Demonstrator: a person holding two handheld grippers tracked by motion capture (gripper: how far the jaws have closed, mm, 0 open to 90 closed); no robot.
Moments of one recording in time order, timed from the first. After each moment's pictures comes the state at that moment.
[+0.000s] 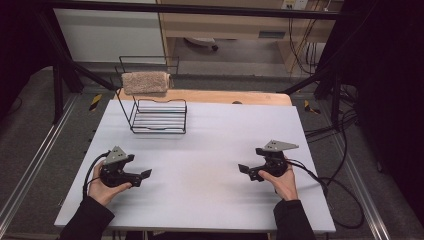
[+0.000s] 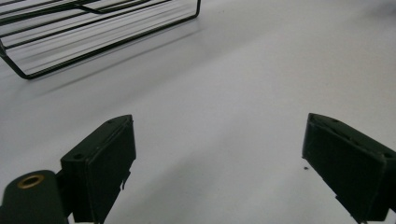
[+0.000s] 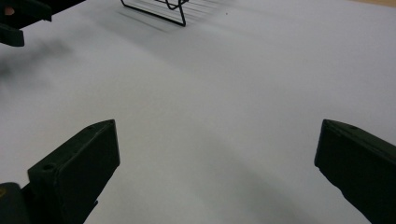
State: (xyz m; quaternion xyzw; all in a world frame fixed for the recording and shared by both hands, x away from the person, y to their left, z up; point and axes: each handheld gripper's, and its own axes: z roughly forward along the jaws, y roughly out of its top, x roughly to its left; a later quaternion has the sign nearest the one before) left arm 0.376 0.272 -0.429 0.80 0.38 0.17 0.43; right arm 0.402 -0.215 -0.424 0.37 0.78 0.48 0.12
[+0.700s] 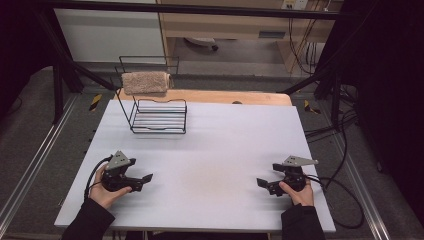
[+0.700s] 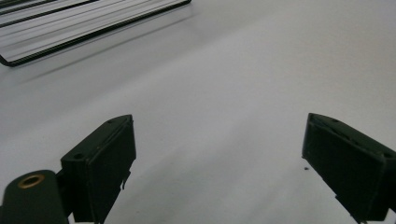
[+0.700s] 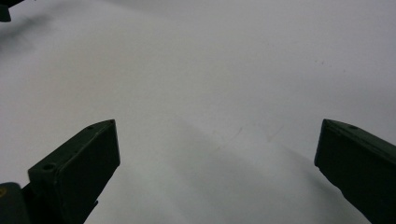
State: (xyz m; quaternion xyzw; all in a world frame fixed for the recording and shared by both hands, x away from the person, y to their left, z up) left arm 0.371 0.270 -0.441 0.81 0.38 0.17 0.42; right arm 0.374 -0.271 -0.457 0.41 0.78 0.47 0.09
